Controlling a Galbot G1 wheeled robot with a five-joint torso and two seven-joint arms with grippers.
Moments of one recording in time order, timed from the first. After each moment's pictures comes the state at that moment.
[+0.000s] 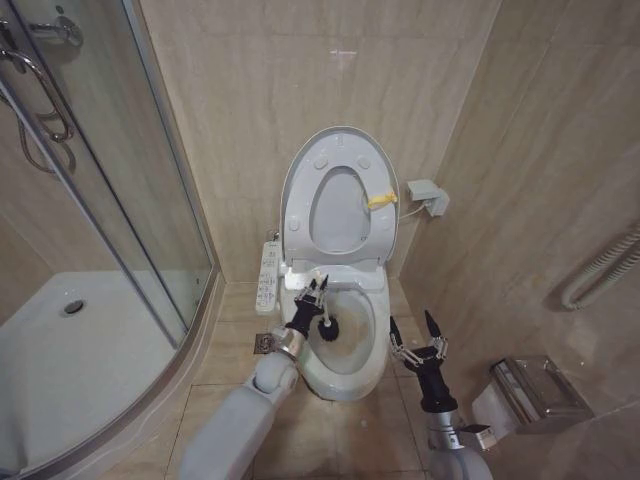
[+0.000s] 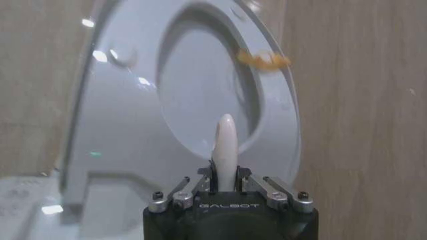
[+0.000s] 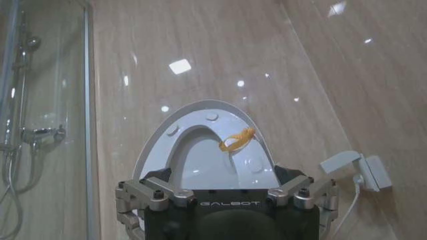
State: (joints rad) left arm 0.70 -1.42 0.17 -1.16 -0.40 -0.50 0.00; right arm -1.42 1.40 0.55 1.70 0.61 0.73 -0.42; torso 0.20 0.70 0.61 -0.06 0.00
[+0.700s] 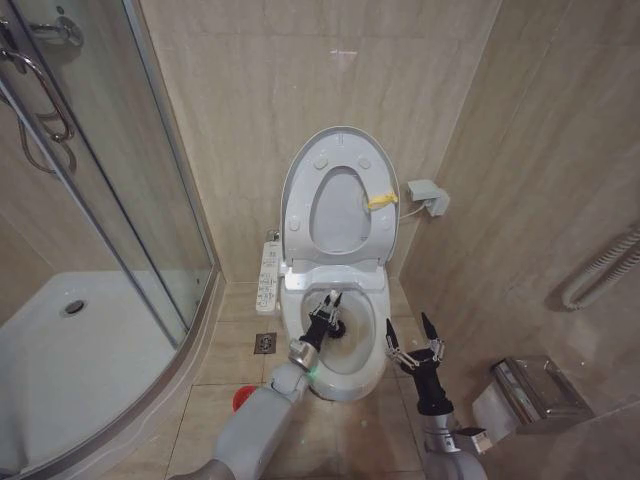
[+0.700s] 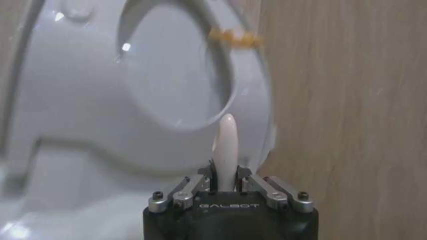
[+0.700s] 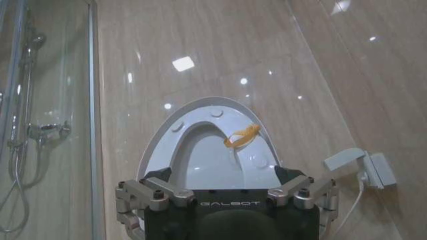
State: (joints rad) left arm 0.63 -1.54 0.20 -0.90 -0.42 -0.68 0.13; right arm -1.43 1.41 0.55 1.70 0.58 0.74 -0.43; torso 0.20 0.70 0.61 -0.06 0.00
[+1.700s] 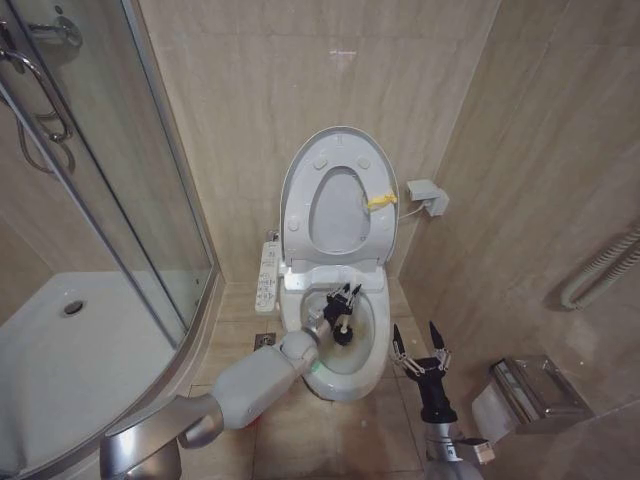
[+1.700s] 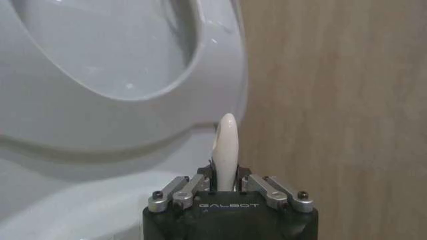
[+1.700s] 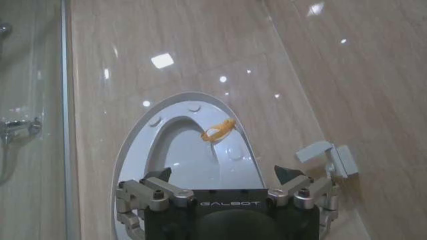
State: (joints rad) left arm 0.32 -1.41 0.73 -0.91 -0.79 -0.43 0.03; right arm -1.44 1.47 0.59 1.66 0.58 0.75 -0.42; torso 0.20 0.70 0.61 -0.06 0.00
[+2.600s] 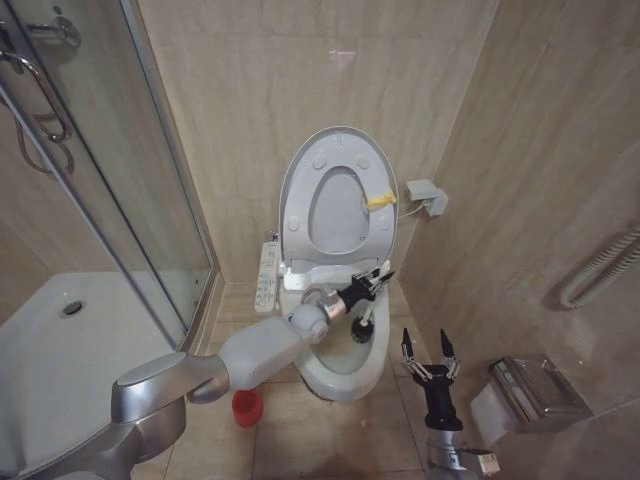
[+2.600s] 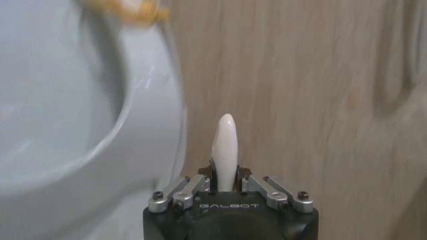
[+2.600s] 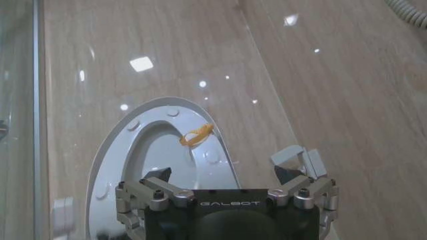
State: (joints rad) left arm 0.17 -1.42 0.87 -0.89 -0.96 -0.49 0.23; right arm -1.47 1.56 0.66 1.67 0.57 0.76 -0.44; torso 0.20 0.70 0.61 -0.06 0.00
